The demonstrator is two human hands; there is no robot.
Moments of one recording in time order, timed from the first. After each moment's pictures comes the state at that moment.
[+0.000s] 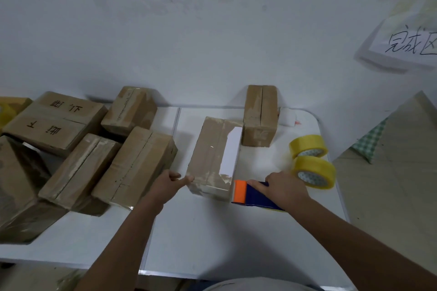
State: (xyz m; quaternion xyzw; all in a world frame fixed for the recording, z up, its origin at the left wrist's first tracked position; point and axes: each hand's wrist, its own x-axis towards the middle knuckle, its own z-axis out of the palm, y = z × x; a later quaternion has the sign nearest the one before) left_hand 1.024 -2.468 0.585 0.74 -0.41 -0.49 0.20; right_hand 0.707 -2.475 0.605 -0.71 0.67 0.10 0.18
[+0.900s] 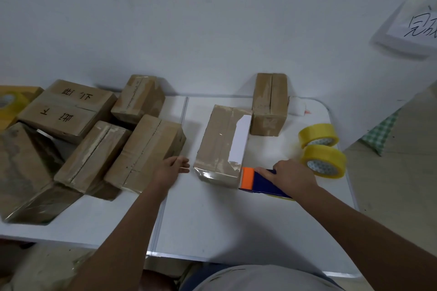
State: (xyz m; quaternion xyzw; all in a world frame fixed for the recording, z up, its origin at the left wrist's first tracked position) left_hand 1.032 -2.465 0.585 0.73 -0.38 -0.49 0.30; right_hand 0.715 -2.472 0.614 -0.73 0.65 0.14 0.16
